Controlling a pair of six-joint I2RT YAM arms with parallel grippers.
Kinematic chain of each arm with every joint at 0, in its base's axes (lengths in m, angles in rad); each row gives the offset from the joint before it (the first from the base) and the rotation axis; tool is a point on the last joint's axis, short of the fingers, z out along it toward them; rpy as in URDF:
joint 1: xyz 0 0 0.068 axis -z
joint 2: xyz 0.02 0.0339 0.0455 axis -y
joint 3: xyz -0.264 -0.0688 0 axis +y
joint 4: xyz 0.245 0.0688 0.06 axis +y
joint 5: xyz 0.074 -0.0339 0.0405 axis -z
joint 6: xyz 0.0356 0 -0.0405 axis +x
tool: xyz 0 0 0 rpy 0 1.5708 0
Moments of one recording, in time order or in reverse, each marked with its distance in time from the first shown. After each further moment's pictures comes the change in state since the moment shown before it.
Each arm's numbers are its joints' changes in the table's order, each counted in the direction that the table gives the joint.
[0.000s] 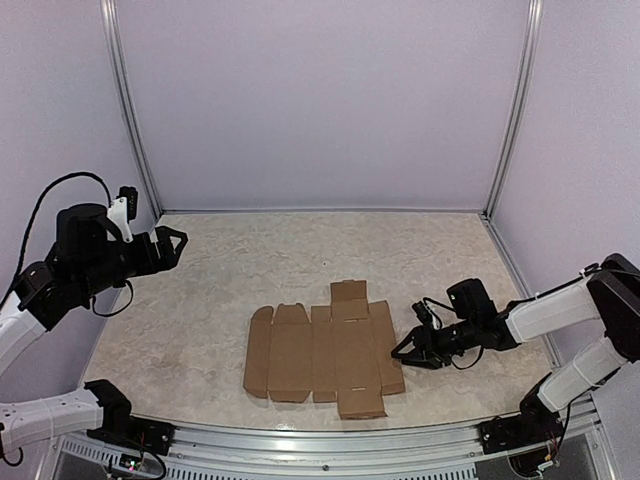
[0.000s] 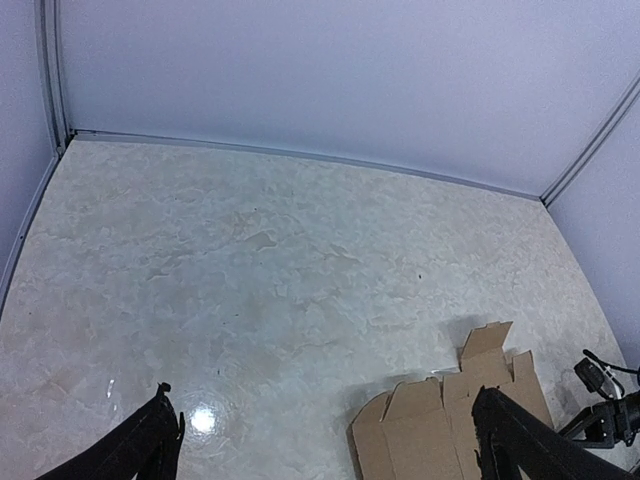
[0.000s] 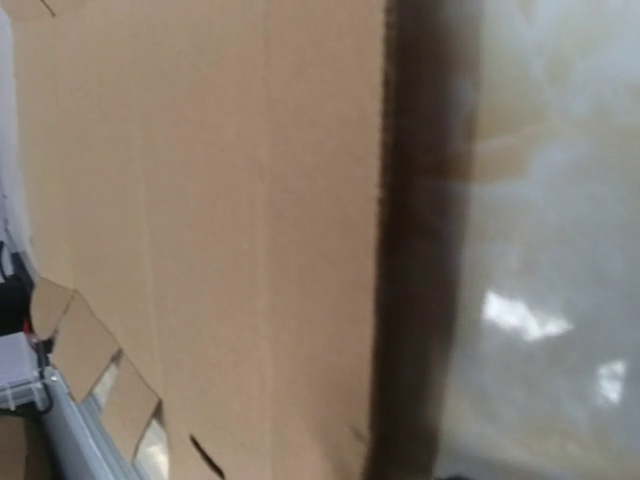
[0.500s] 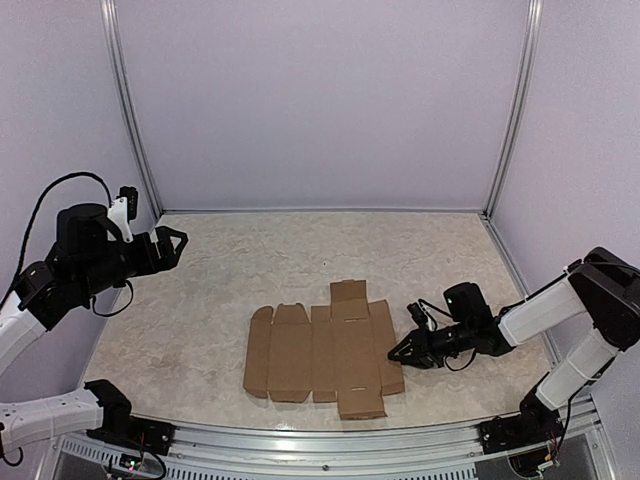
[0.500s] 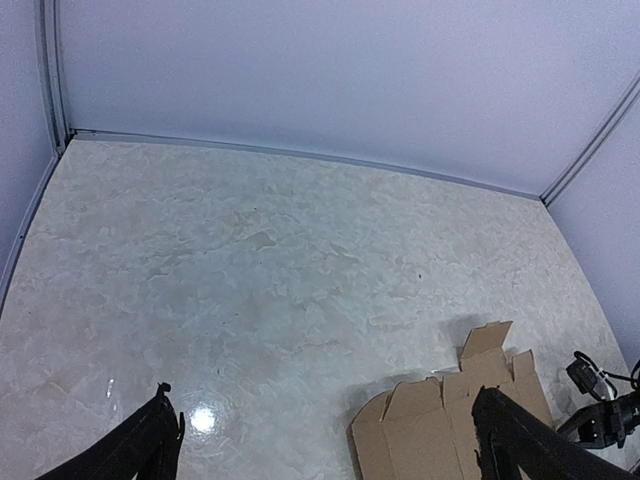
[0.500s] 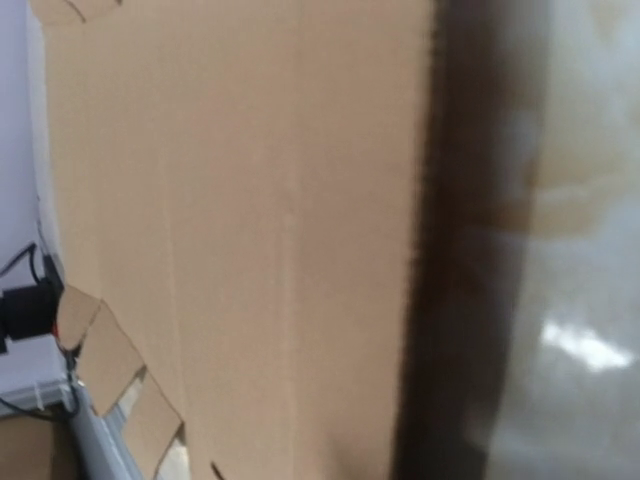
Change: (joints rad) left arm 0.000 -0.001 0.000 0.000 0.001 0.000; right arm -0.016 -0.100 0.028 -0.212 -0.036 0.074
